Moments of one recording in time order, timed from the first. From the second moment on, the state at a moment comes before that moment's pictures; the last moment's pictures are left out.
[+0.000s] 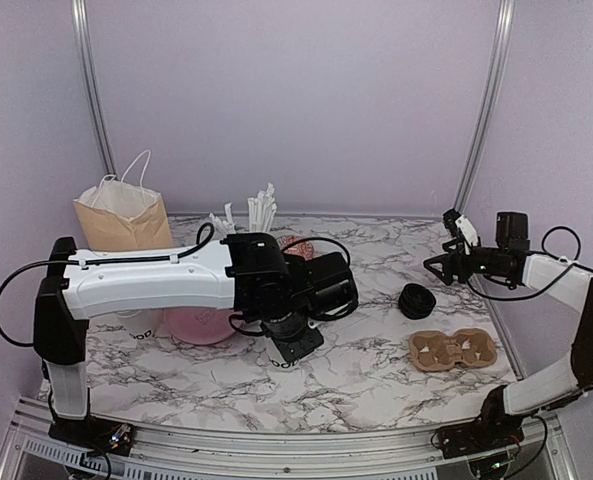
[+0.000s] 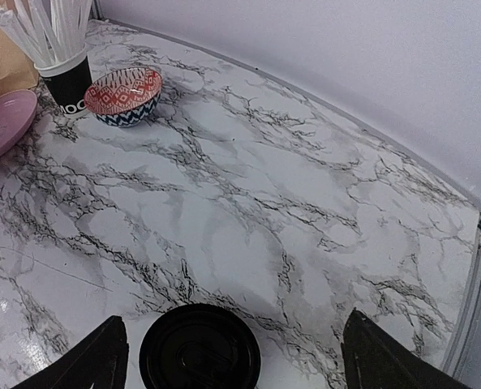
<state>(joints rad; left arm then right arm) -1.29 1.99 1.88 -1.18 -0.30 -0.17 -0.11 1.31 0.81 -0.15 -0.69 -0.50</state>
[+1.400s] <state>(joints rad) -1.26 1.77 1.61 -0.72 -0.35 -0.14 0.09 1.66 1.10 -0.58 -0.39 -0.73</state>
